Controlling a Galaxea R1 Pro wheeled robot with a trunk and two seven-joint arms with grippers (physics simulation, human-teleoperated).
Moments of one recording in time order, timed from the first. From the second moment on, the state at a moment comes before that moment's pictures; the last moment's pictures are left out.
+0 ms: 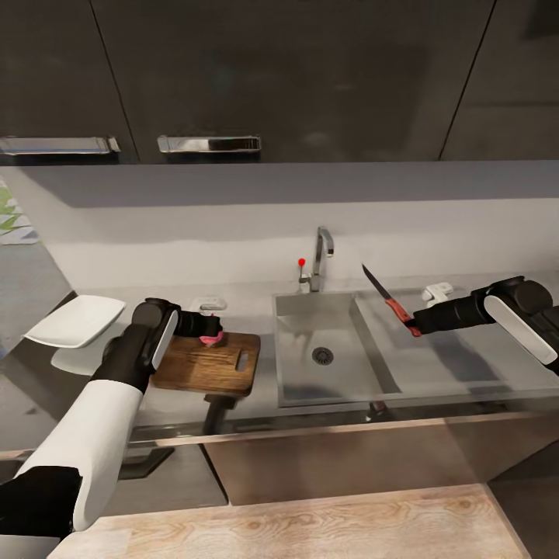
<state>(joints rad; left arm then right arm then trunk) -1.00 0.03 -0.04 -0.96 -0.04 1.01 -0.37 -1.10 -0.70 0.61 -1.20 -0.70 1.05 0.42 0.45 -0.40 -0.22</state>
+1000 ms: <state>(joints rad) -1.00 0.02 -0.04 -0.93 -0.04 1.00 -0.37 -1.10 -0.70 0.61 -1.20 -0.70 1.05 0.42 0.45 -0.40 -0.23</state>
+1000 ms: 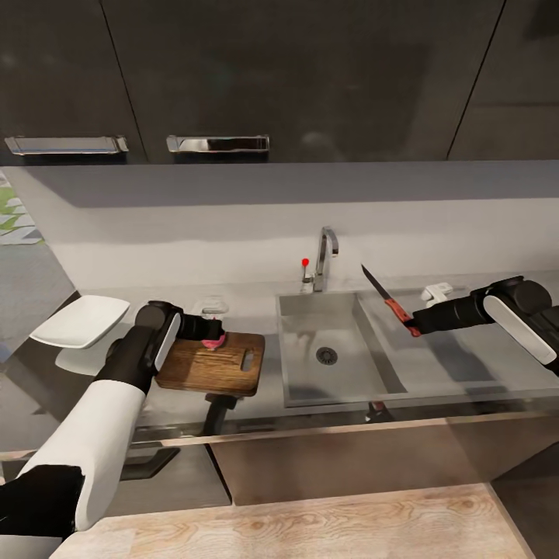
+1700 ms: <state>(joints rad) -1.00 0.03 -0.02 -0.90 -0.04 0.99 -0.37 -1.10 -0.70 0.61 -1.20 -0.70 1.05 0.42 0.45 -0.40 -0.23</state>
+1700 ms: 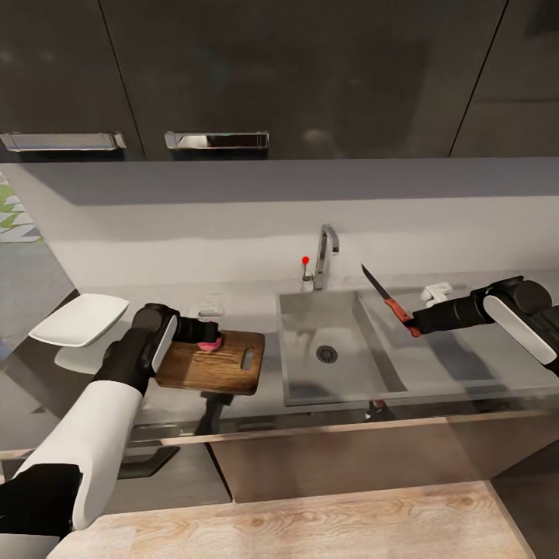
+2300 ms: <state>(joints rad) -1.00 0.06 0.04 -0.88 -0.04 0.98 -0.37 -1.10 -0.69 0.61 -1.20 -0.71 1.05 0.42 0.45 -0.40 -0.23</state>
